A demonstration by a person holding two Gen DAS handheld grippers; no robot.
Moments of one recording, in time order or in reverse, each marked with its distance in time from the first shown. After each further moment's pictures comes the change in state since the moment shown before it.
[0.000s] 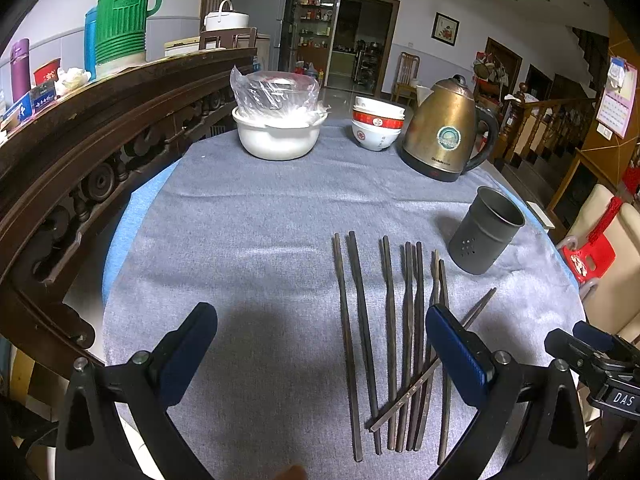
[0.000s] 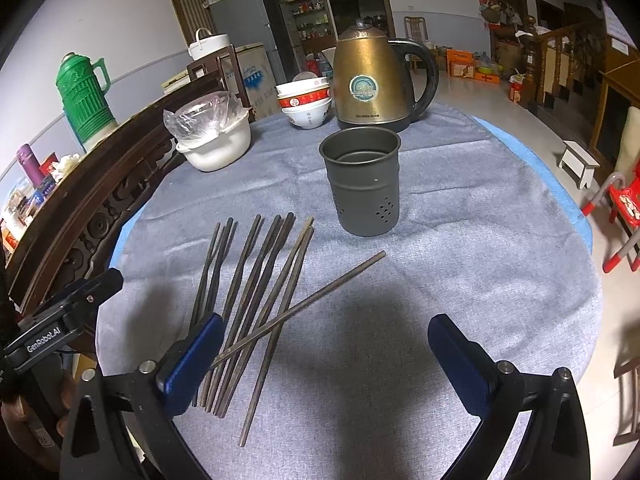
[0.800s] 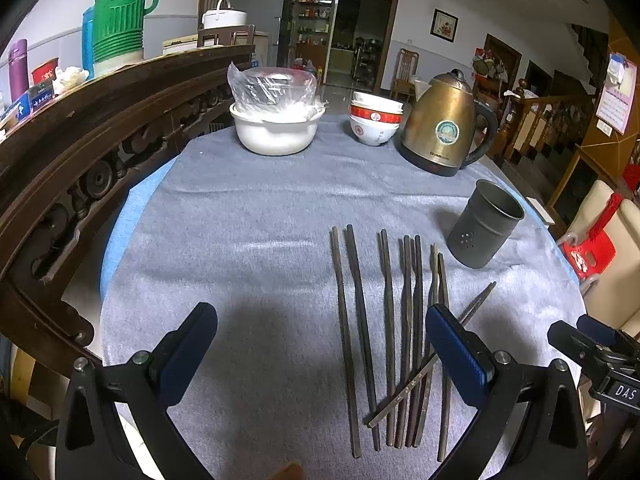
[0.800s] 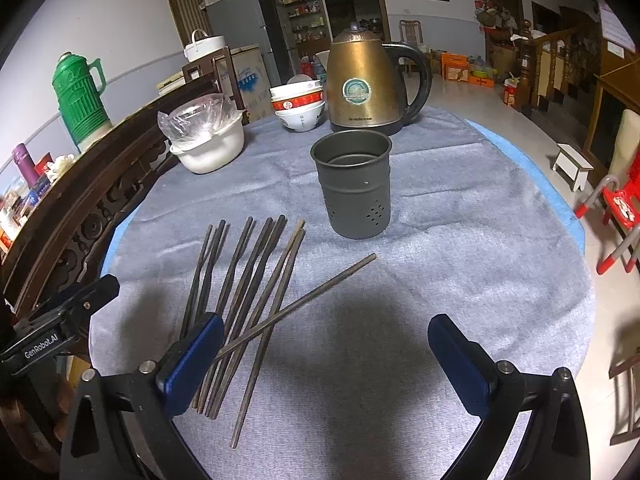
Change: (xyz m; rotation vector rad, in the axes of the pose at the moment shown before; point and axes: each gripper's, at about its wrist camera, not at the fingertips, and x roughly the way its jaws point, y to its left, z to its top) left arm 0.002 -0.003 -0.004 0.007 0.011 -0.001; right arm -0.002 -0.003 -0.001 0.001 -0.011 -0.027
